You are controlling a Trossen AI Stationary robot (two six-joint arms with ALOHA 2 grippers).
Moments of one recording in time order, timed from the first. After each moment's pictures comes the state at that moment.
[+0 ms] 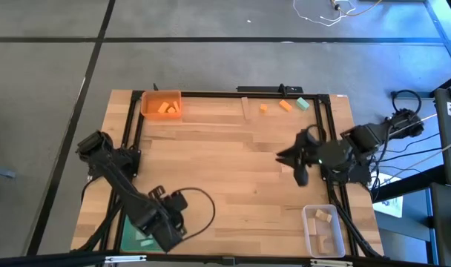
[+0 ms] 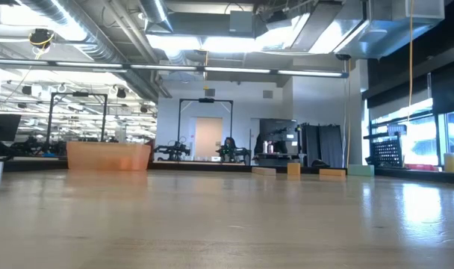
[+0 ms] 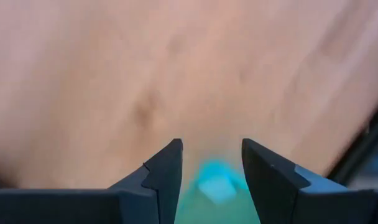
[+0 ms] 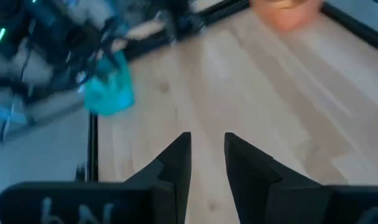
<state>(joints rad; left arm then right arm) -0.80 1.76 1.52 -1.22 -0.33 -1.41 0.44 1.05 1.21 -0.77 0.45 0.70</state>
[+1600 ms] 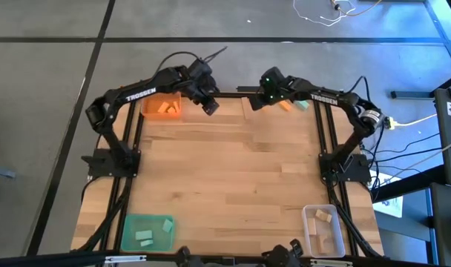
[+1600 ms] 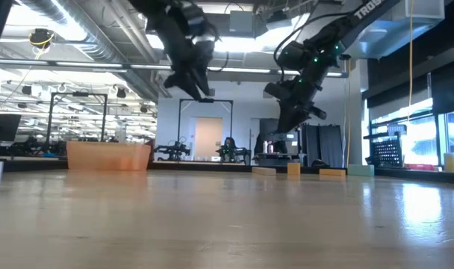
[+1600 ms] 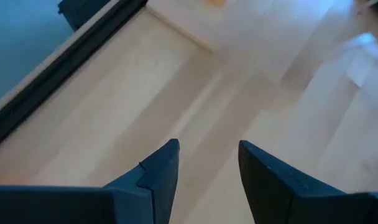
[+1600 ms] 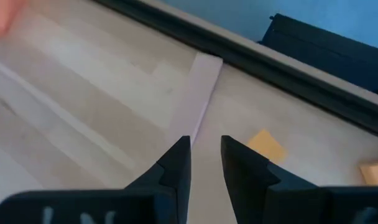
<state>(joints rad) 0.60 1.69 1.52 -0.78 0.19 -0.21 -0.69 1.68 1.21 -0.49 -0.03 0.39</state>
